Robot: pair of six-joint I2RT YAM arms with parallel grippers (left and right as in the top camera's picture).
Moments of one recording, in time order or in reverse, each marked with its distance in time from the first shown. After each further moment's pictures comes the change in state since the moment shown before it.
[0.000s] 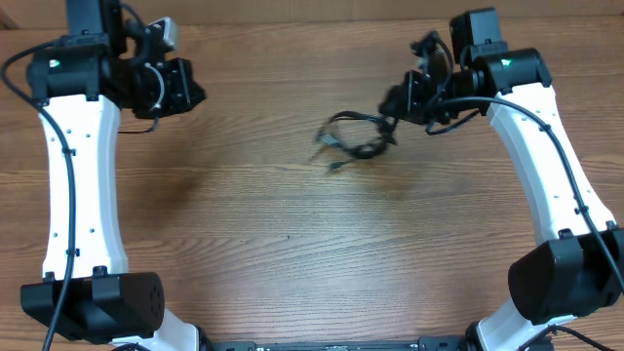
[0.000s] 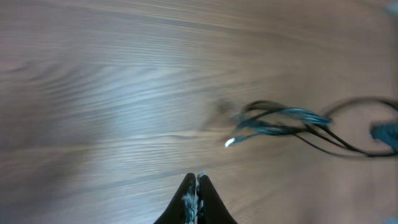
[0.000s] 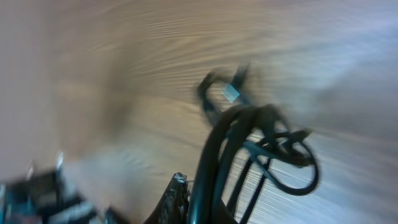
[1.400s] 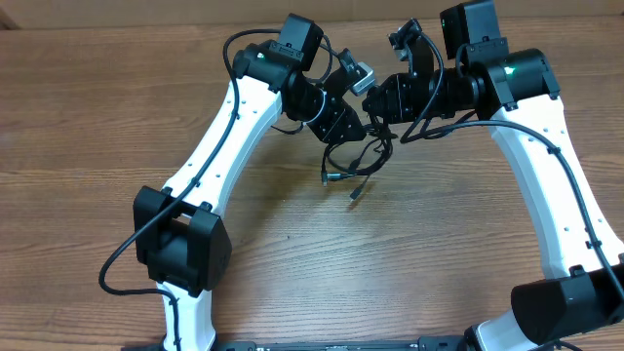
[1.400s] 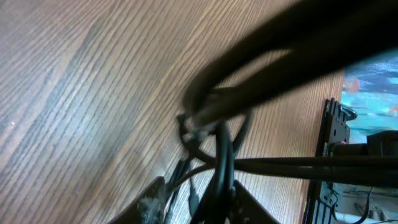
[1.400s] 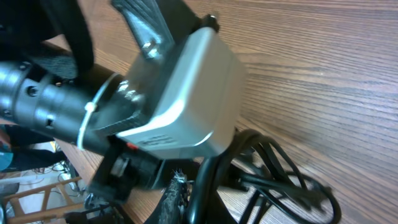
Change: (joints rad) left arm -0.514 0.302 0.013 0.179 0.237 0.456; right arm 0.079 -0.080 0.065 -0.038 0.006 -0.135
